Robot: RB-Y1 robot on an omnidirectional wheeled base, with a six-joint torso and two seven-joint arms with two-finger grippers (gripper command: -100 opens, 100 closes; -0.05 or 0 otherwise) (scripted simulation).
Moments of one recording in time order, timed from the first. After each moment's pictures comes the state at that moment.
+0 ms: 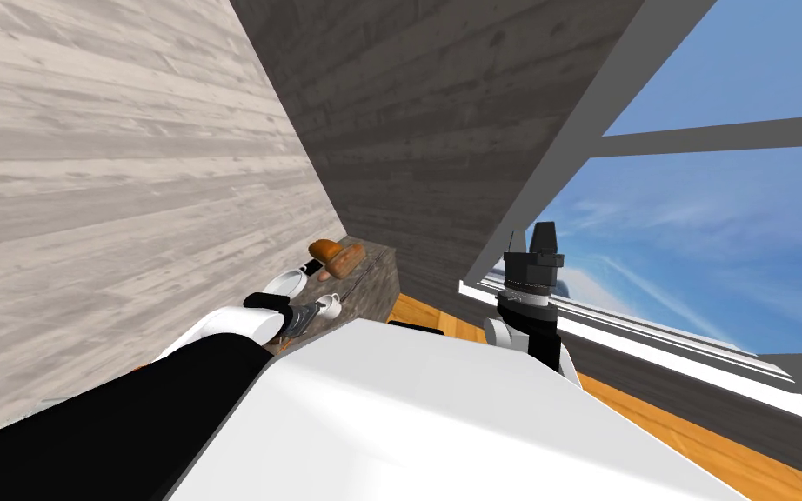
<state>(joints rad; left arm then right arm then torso) 0.89 0.66 0.51 -2.45 0.72 1.42 -0.24 0.46 -0.02 0.07 -2.34 0.12 -0.51 0.15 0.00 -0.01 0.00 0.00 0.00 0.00</state>
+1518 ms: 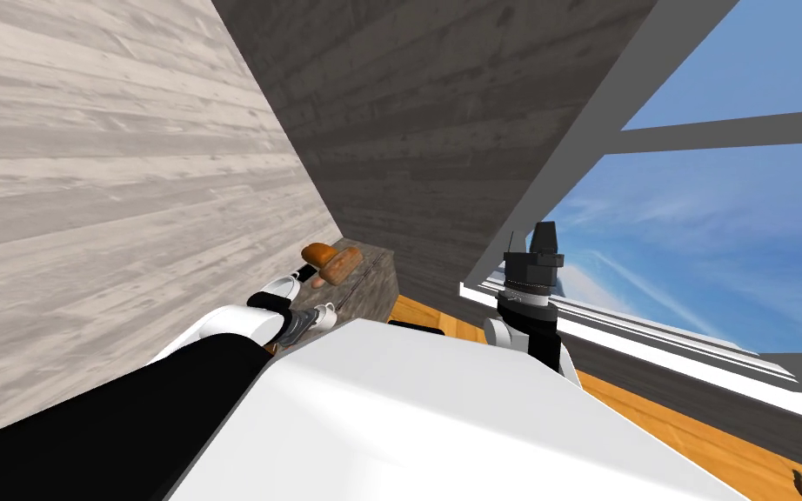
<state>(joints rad) 0.90 0.67 0.51 -2.48 0.74 1.54 -0.28 0.46 -0.02 0.07 -2.33 0.12 -0.51 0.15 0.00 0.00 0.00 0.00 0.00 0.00</state>
